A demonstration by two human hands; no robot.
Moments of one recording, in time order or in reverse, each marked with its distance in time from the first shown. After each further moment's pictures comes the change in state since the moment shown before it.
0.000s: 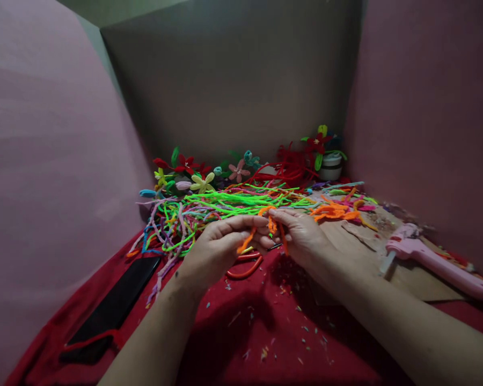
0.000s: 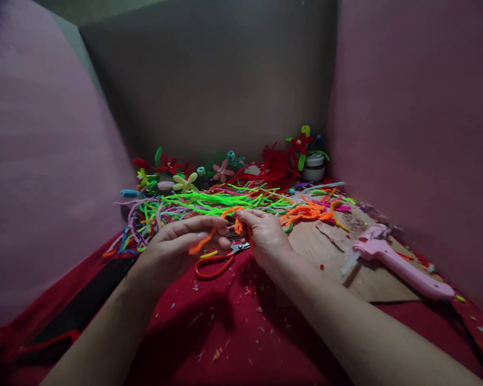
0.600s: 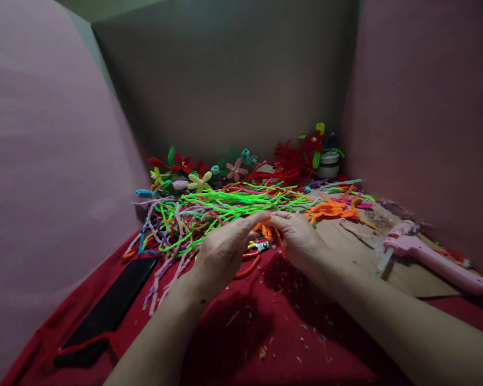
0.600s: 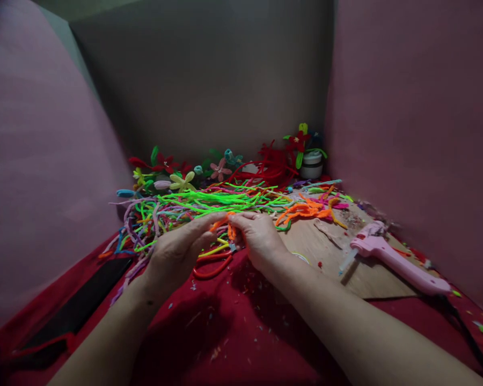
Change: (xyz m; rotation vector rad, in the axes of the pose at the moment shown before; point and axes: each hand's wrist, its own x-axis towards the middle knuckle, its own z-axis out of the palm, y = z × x) left_hand 0.003 -0.016 -0.008 1.148 0.138 0.739; right_hand -0.004 0.005 0.003 -0.120 -0.018 -0.011
